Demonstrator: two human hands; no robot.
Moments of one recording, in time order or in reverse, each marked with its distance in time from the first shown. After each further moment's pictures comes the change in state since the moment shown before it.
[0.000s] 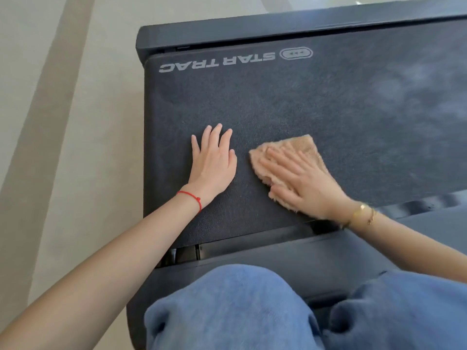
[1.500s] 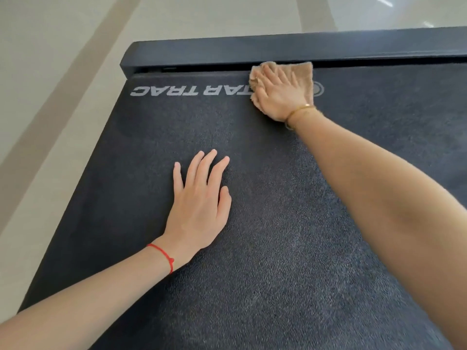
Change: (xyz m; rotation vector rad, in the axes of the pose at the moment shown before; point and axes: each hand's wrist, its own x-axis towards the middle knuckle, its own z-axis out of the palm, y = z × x) left_hand 0.083 0.084 0.047 0.110 0.083 -0.172; right_hand 0.299 0.188 -0.071 0.052 0.092 0.132
